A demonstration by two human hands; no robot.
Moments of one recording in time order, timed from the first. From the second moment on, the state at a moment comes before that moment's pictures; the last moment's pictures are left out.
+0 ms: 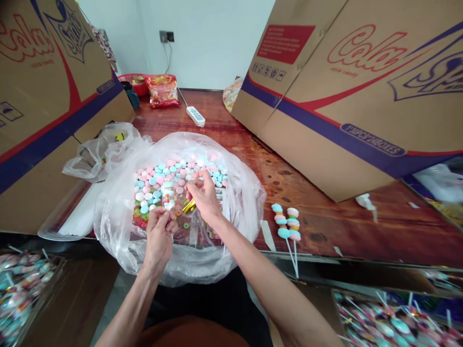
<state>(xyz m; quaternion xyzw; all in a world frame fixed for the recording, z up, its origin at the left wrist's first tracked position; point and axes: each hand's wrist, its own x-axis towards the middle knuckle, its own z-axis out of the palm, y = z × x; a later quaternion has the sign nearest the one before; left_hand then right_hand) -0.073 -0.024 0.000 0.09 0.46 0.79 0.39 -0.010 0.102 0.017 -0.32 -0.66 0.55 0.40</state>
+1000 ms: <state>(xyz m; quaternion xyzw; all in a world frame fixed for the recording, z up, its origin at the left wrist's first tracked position) -0.033 -0.017 0.011 0.16 0.36 0.63 0.67 0.094 0.032 0.010 -0.31 -0.51 0.71 0.38</state>
